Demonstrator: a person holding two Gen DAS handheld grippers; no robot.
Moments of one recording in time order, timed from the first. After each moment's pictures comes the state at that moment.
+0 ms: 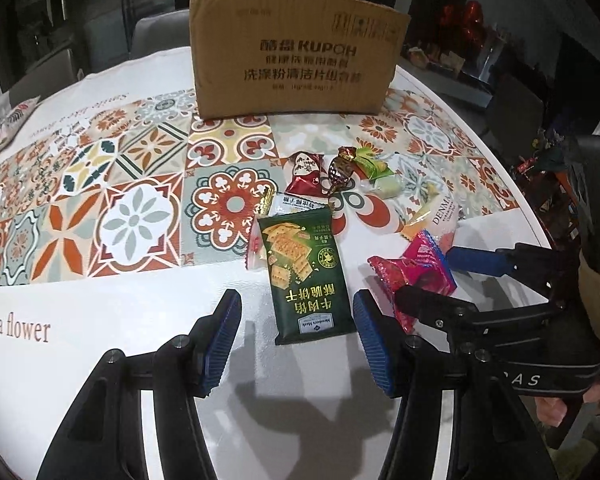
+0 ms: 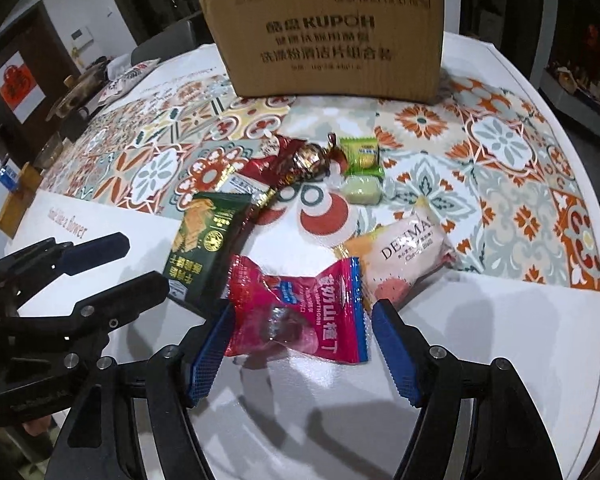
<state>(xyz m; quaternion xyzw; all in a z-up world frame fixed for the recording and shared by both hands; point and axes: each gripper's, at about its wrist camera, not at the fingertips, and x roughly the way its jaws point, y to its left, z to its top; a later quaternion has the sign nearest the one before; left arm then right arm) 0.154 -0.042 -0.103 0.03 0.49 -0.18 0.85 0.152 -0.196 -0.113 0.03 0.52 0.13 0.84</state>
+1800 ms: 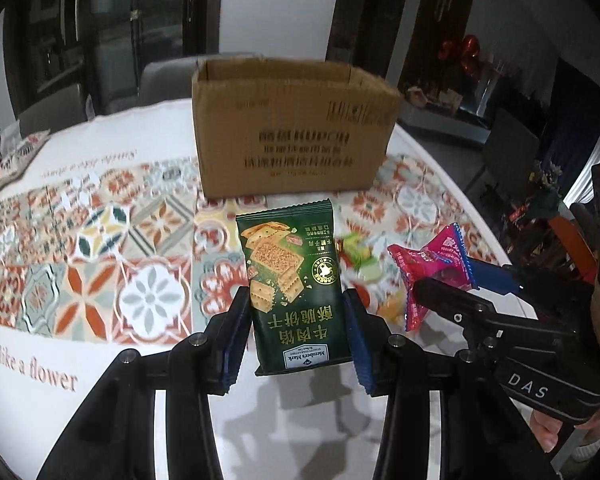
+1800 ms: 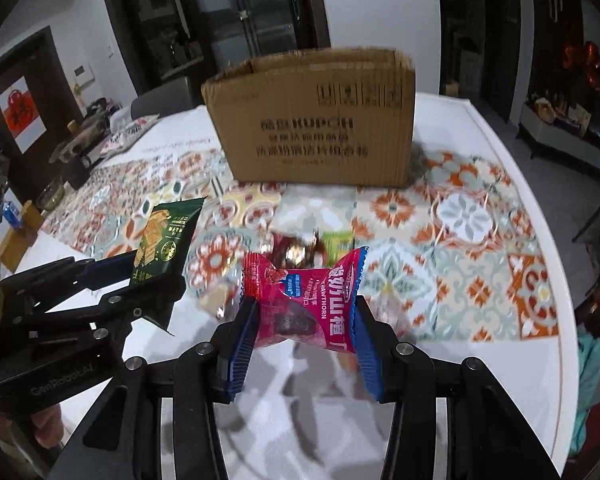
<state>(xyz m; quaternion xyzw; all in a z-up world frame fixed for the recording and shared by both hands) 0.176 -0.050 -0.037 0.01 0.42 -0.17 0.89 0.155 -0.208 -0.044 0.03 0.43 0.10 0.90</state>
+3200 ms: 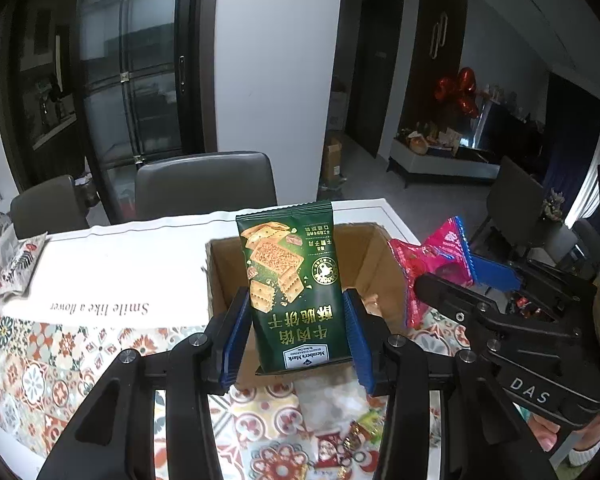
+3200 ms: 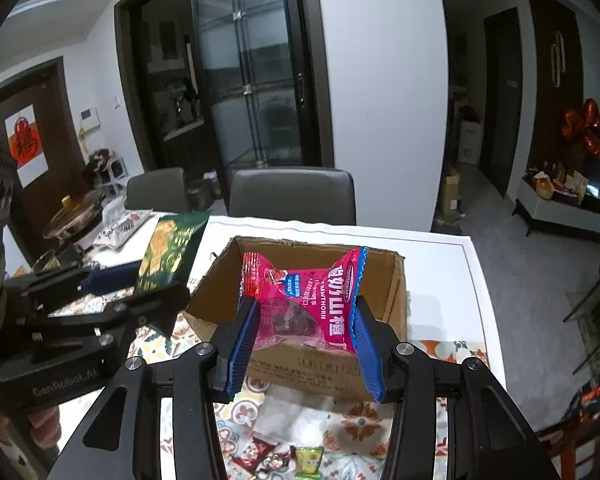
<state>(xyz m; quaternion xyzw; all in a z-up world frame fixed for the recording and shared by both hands) 0.344 -0.061 0.088 0.03 0.36 -0.18 0.92 0.305 -0.210 0.095 0.01 0.32 0.10 0.94</state>
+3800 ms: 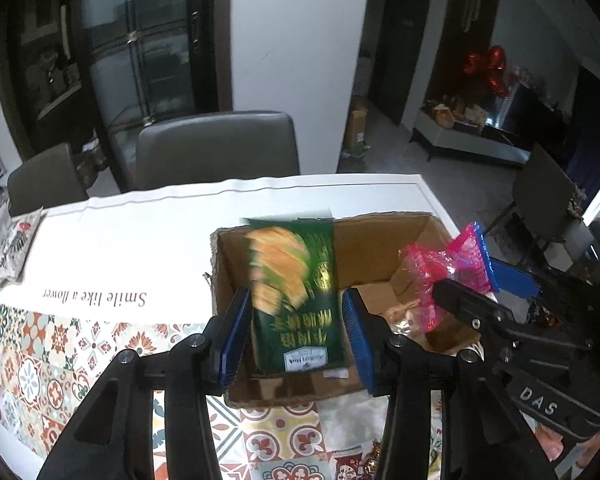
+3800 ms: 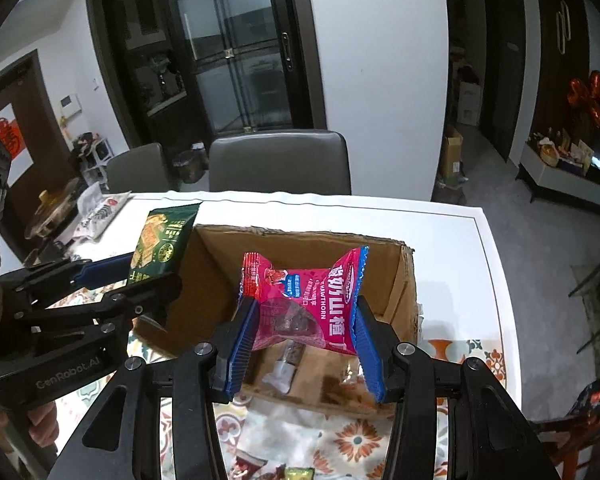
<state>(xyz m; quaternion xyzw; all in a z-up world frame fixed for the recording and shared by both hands) 0.416 -0.065 0.046 0.02 0.43 -0.14 0.89 0.379 -0.223 0.059 0.03 0.39 0.09 0.91</state>
